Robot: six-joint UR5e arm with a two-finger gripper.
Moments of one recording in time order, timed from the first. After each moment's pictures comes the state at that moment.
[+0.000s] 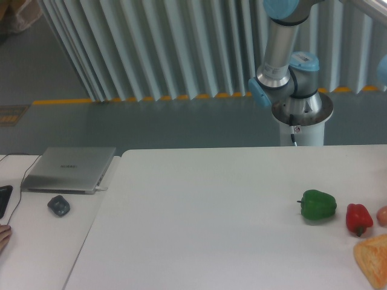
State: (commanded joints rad) arm 2.72 -1.93 -1.41 -1.31 1.54 1.83
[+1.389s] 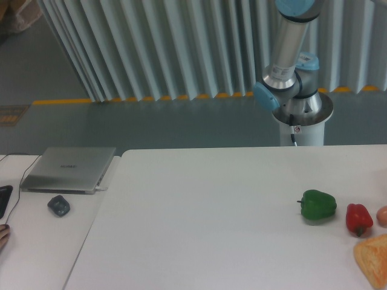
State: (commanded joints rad) arm 2.94 -1.93 -1.48 -1.21 1.51 1.77
